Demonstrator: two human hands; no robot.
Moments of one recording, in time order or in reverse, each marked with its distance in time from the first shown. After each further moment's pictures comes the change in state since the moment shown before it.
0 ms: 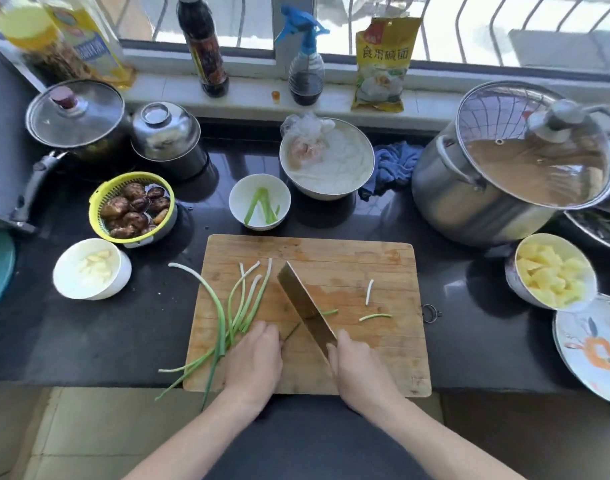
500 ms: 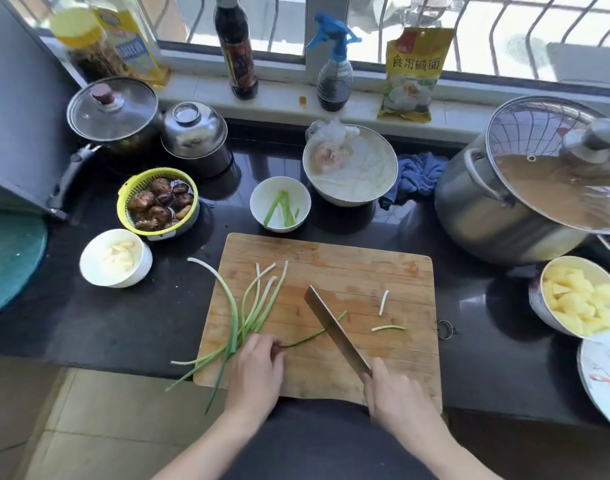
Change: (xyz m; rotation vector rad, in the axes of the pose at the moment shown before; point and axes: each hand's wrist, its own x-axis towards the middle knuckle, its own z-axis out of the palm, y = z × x) left_hand -0.021 -0.013 0.009 -0.352 0.135 -0.124; right_hand -0.027 0.028 -0.020 -0.216 -0.066 -0.022
